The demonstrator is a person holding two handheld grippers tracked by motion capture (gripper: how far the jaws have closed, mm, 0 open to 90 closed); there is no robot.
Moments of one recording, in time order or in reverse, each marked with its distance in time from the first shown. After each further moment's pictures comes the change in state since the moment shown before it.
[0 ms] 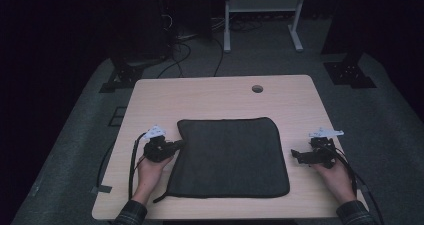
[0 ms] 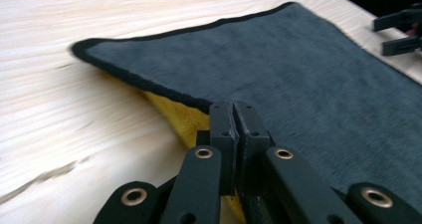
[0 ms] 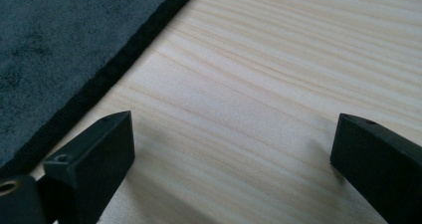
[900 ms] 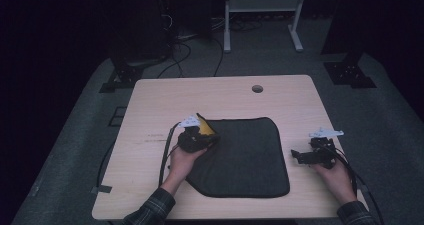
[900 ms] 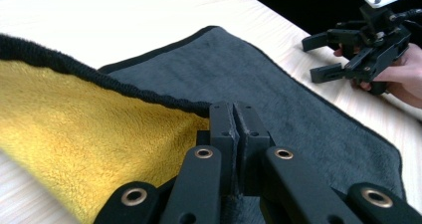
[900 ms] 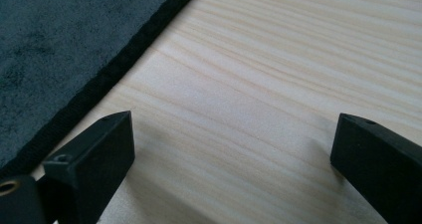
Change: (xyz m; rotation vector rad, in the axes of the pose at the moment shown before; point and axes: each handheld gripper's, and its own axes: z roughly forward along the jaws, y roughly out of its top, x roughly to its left) left arm -0.058 0.043 0.071 0.010 -0.190 0.028; right arm 0.001 0.000 0.000 0.002 0.002 0.000
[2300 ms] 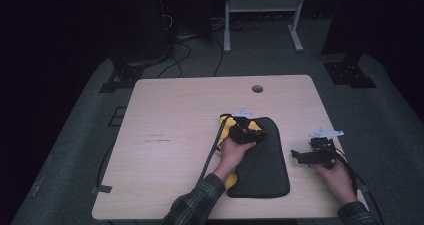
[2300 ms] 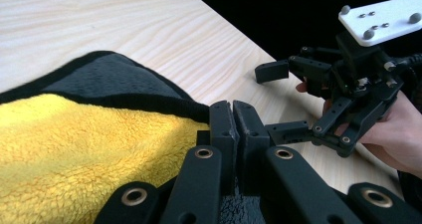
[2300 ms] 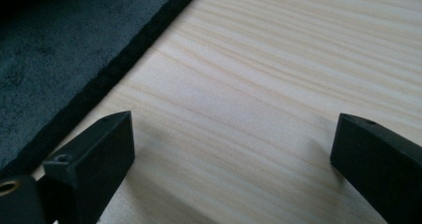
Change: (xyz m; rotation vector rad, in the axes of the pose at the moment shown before) left arm -0.054 0.039 0.135 0.049 -0.147 -0.070; right arm 0.000 0.000 0.000 0.001 -0.001 0.005
